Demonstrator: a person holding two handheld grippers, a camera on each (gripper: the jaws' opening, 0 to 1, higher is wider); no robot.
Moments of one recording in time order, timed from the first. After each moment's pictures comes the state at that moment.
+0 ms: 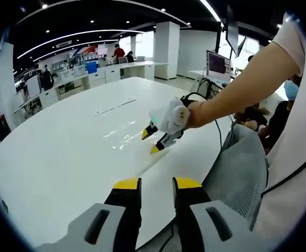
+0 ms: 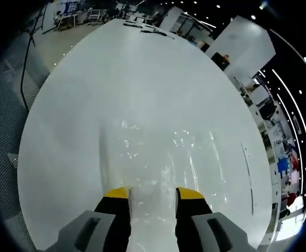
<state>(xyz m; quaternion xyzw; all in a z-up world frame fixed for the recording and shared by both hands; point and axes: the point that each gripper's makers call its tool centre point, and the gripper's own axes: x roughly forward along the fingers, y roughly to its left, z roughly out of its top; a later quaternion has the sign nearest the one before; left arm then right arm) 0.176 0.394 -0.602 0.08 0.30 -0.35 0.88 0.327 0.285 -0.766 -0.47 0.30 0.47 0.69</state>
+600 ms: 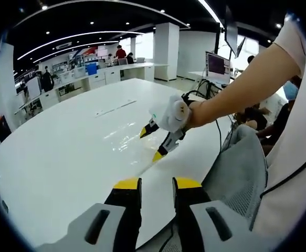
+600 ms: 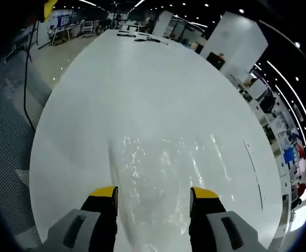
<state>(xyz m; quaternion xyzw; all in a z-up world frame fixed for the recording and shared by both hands) 0.173 0.392 -0.599 0.08 0.29 -0.35 0.89 0.310 0.296 -0.746 -0.40 0.30 0.48 0.72</state>
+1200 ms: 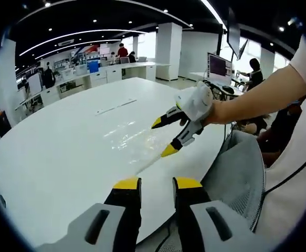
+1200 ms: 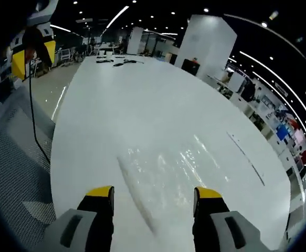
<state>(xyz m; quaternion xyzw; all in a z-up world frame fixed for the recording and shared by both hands) 0.171 0.393 -0.603 0.07 0.30 -0.34 0.89 0.280 0.266 -0.711 -0.28 0.28 0.45 0.80</state>
